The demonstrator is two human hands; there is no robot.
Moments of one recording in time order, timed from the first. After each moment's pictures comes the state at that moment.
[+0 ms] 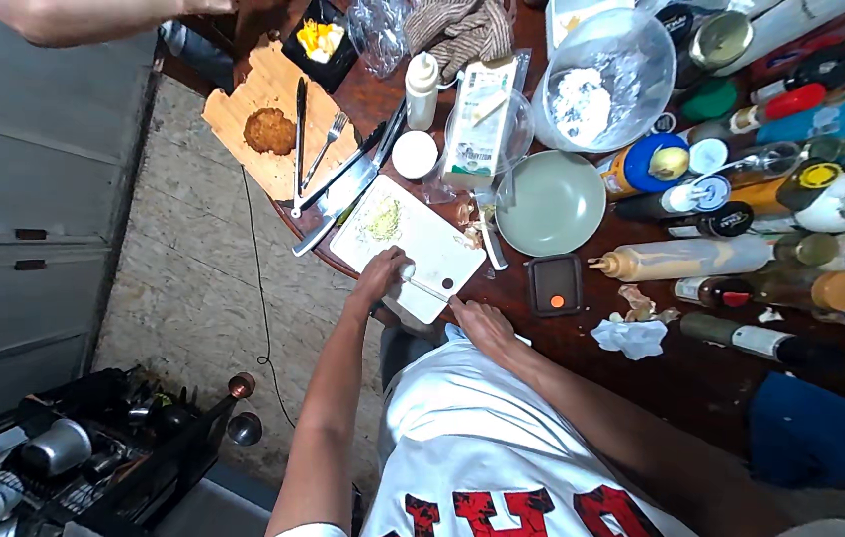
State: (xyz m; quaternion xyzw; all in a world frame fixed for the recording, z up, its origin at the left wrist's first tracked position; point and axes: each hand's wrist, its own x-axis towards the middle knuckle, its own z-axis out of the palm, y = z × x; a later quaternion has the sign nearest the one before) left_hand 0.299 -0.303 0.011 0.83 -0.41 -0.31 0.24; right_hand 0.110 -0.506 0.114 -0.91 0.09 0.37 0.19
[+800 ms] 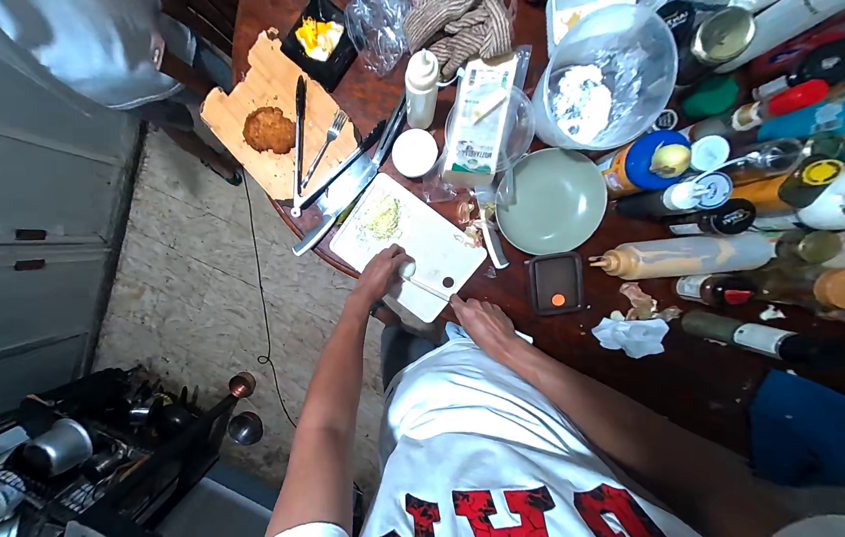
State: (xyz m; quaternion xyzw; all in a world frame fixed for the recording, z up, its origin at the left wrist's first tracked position) left_hand 0.300 -0.307 0.016 0.82 -0.41 -0.30 0.24; right_hand 0.113 -0.507 0.112 -0.90 0.09 0.37 0.19
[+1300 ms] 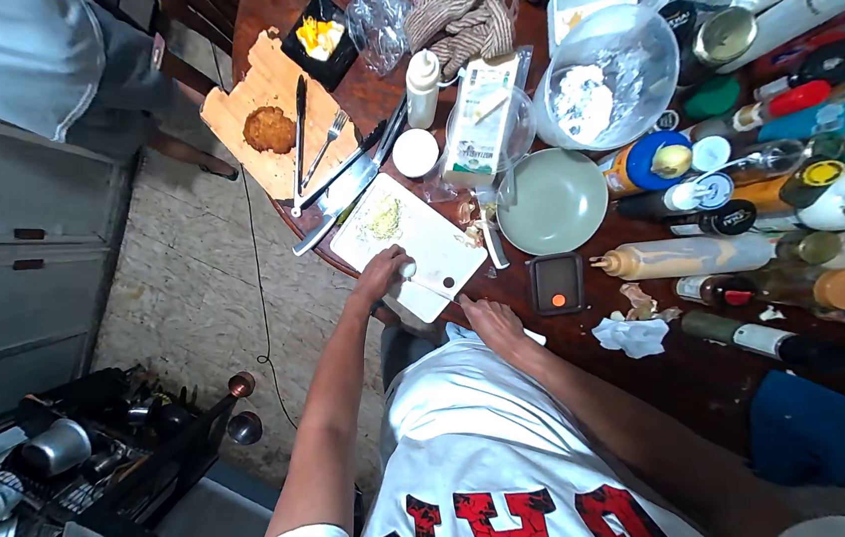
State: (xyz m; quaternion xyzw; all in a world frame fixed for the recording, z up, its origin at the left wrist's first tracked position) left_hand 0.302 -0.305 0.009 0.82 -0.42 -0.31 0.23; right_hand 0.109 -0.520 0.109 -0.90 0.10 0.39 0.16
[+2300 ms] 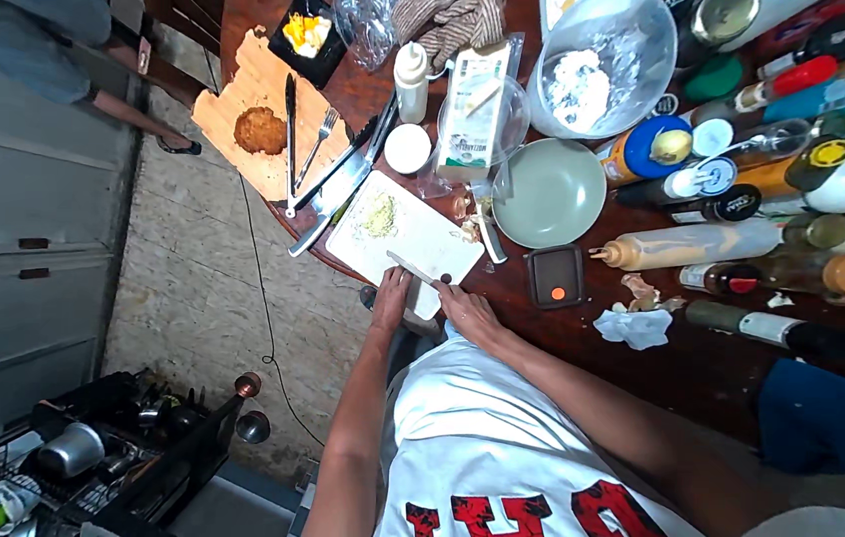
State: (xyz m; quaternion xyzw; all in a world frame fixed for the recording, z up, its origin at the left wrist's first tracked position) left_hand 0.209 -0.312 0.007 0.90 -0.33 -0.16 0.24; right_hand 0.119 -0.496 0.084 -0.92 0.08 0.30 0.25
